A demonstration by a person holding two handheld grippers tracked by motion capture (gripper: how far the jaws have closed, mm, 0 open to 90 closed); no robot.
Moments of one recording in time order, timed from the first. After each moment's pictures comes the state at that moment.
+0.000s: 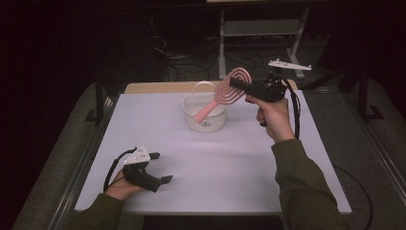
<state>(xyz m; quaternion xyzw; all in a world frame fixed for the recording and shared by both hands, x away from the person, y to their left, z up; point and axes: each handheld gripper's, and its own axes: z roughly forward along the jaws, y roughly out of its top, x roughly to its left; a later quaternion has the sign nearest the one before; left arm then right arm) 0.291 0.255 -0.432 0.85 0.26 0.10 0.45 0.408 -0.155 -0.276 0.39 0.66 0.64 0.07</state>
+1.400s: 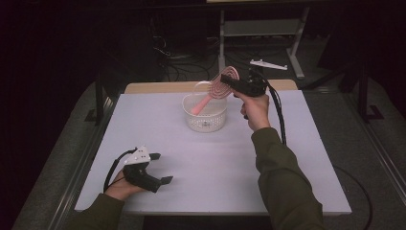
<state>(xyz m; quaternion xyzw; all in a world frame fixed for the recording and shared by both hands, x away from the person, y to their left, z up) 0.290 0.255 -0.433 0.85 0.26 0.10 0.45 0.463 -0.123 -0.314 0.45 0.64 0.62 0.10</state>
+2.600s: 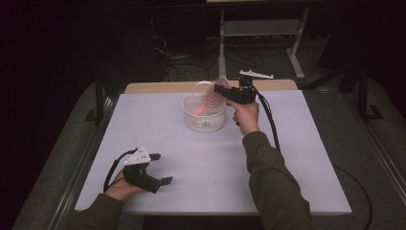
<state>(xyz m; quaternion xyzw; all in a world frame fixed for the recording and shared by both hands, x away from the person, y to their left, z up) 0.290 0.255 -0.433 0.85 0.25 0.09 0.45 0.477 -0.102 -0.357 0.48 0.64 0.60 0.07</state>
